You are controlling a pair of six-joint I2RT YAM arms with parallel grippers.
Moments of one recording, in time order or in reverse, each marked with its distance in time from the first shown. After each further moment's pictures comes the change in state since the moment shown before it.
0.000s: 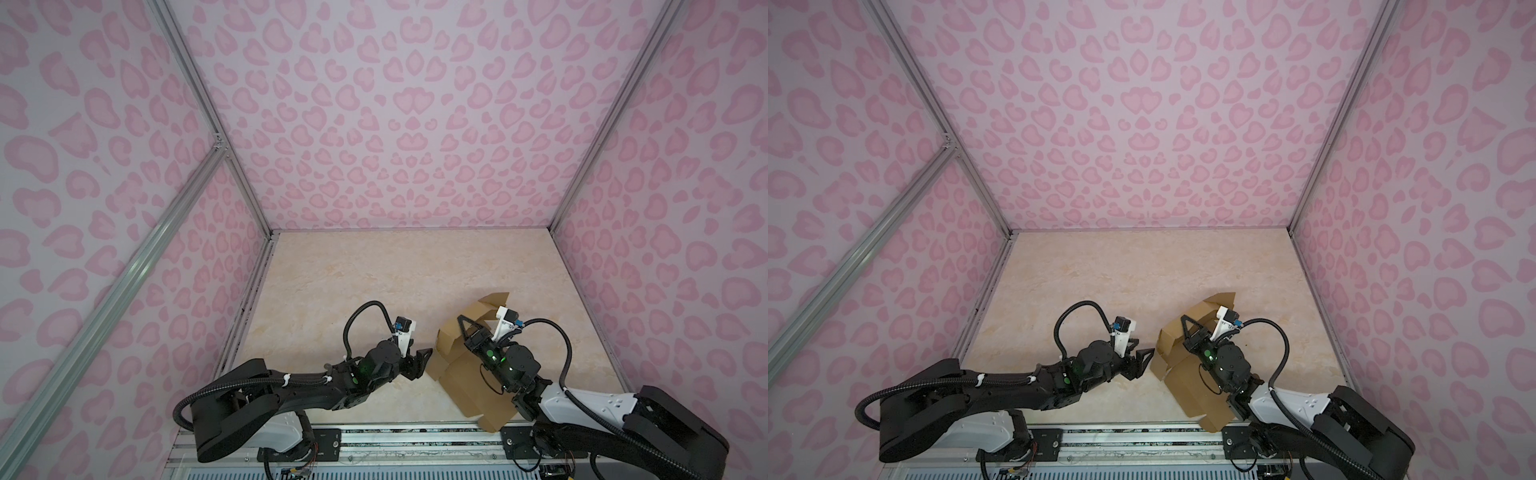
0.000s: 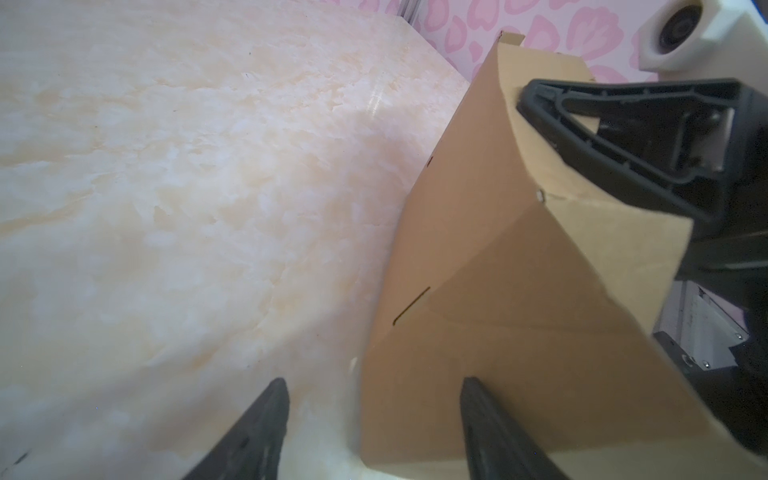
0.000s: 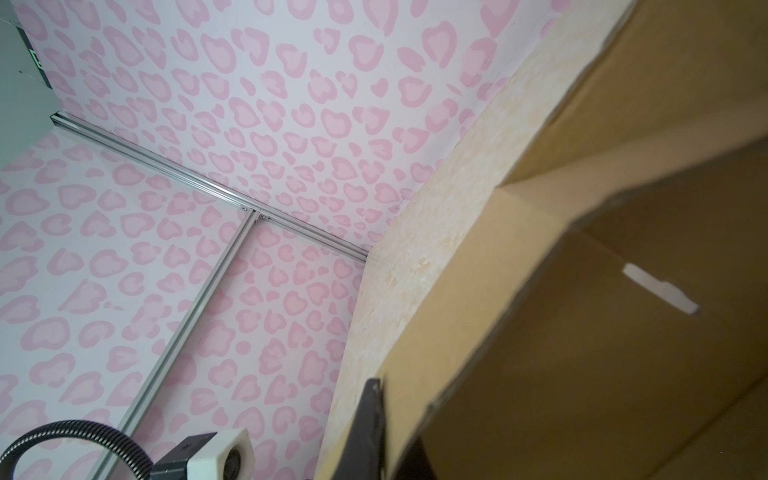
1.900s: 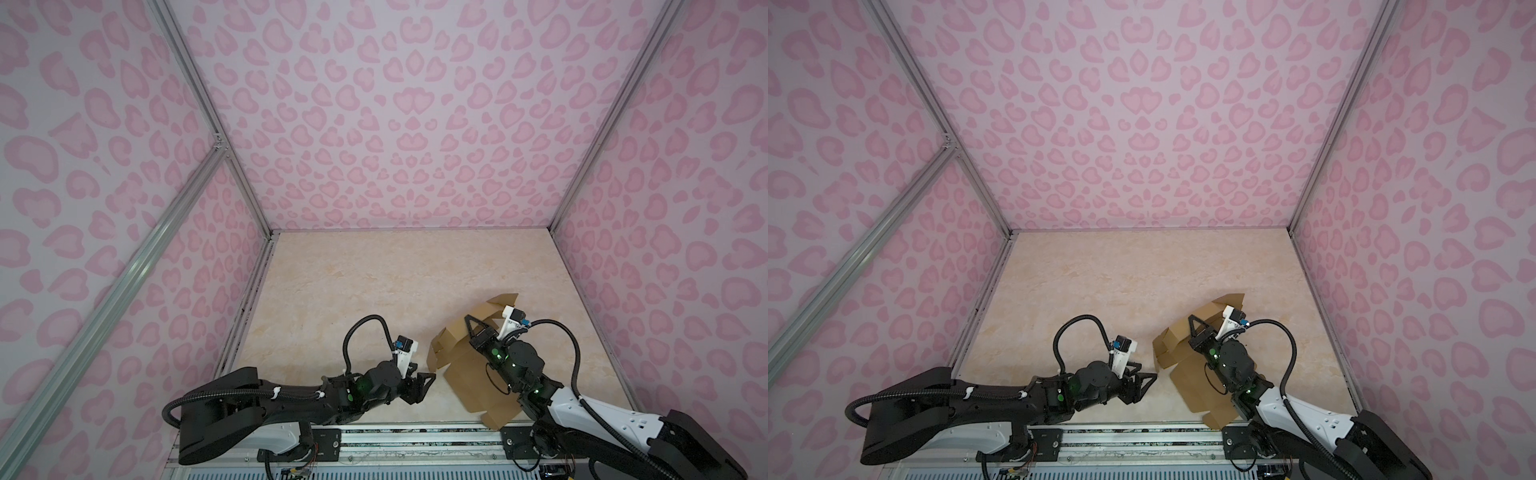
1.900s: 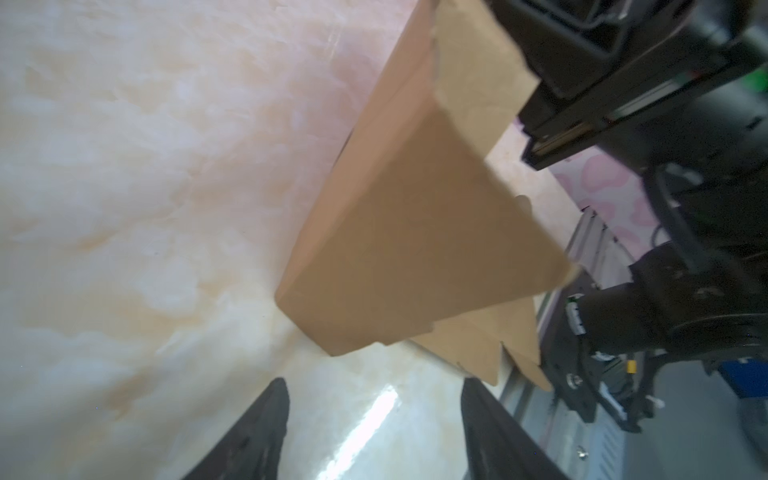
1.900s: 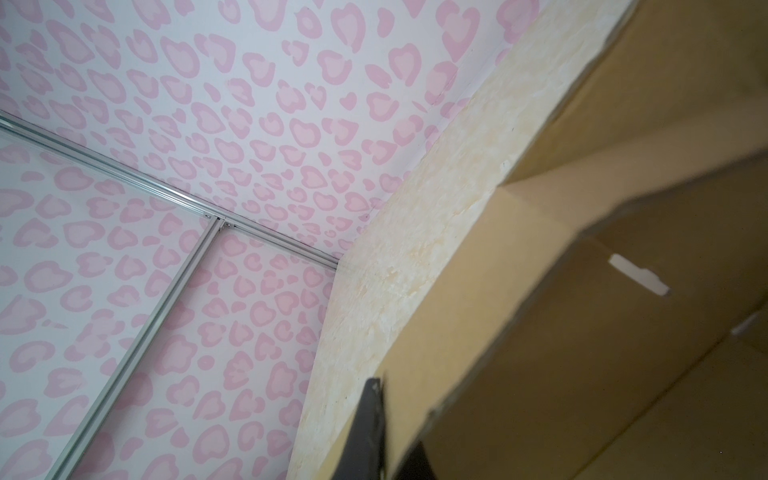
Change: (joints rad) left arm -0.158 -0.097 -0.082 -0.029 0.006 -0.195; right arm -0.046 -0.150 0.021 -0.243 0.006 -0.026
